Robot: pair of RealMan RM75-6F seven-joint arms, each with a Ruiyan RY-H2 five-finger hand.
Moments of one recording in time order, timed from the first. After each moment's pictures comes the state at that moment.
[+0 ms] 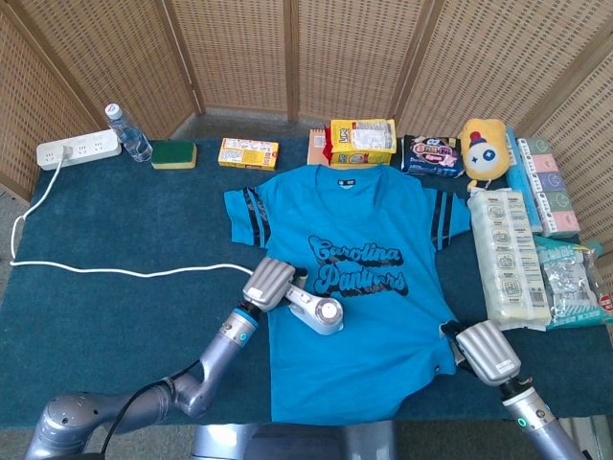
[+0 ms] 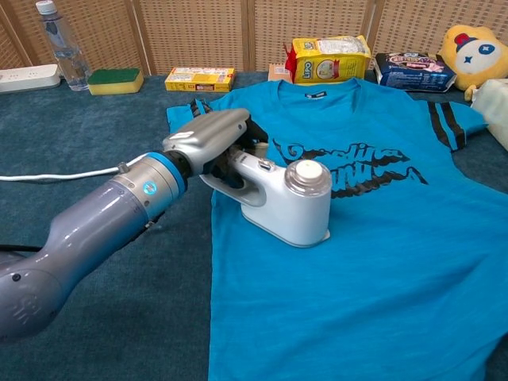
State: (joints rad) left arm -0.83 -2.05 -0.23 -0.97 1.36 1.03 0.05; right arm 0.25 -1.42 -0.11 -1.16 -1.78 1.44 0.06
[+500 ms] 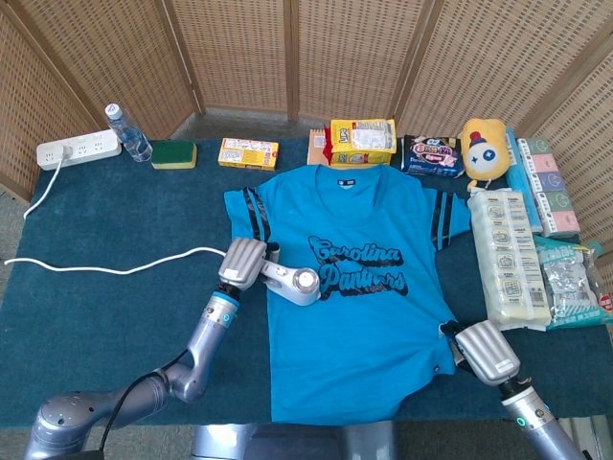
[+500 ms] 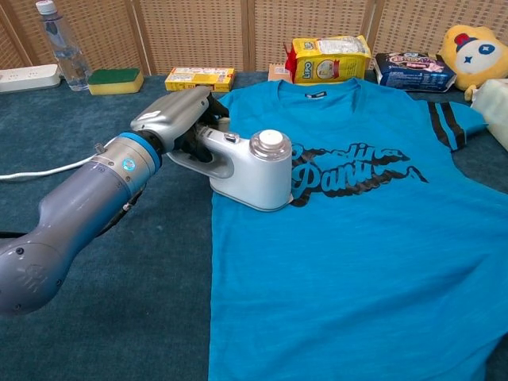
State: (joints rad) left arm -0.82 -2.06 -0.30 -0.89 1.28 1.06 0.08; right arm 0.25 -1.41 -0.11 -1.16 -1.77 1.44 0.06
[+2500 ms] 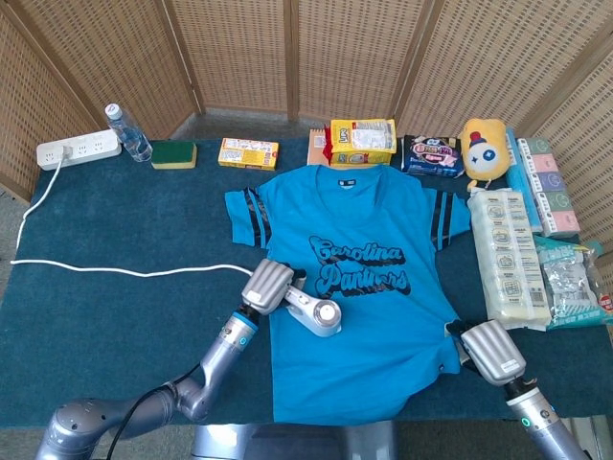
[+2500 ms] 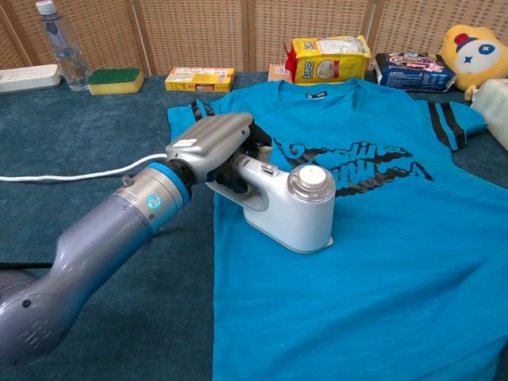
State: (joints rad) left arm -0.81 -2.13 -0.23 -0.88 1.41 1.09 0.03; right arm 0.24 -1.41 -0.11 -1.16 -1.76 1.44 0.07
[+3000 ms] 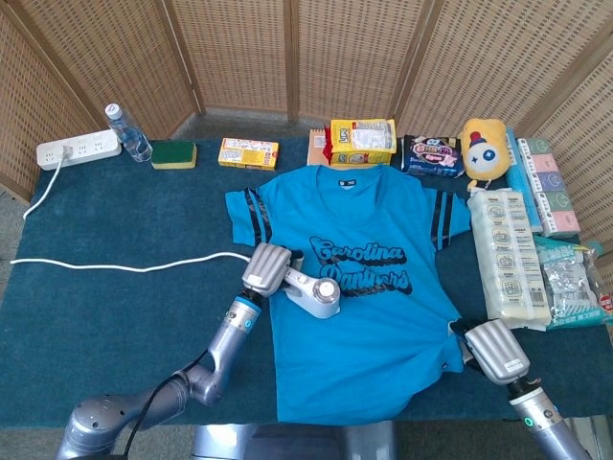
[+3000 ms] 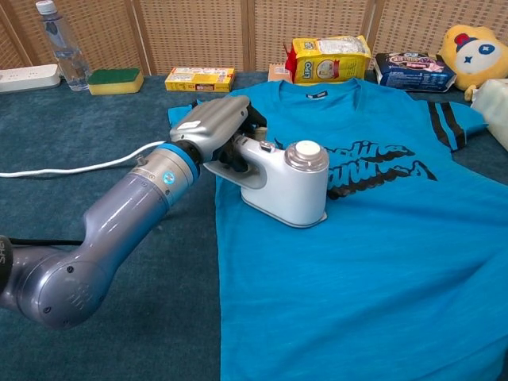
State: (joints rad) left arm -0.90 -2.19 -0.32 -0.72 1.36 1.05 0.01; right arm 0.24 -1.40 -0.10 -1.15 -1.75 1.44 0.07
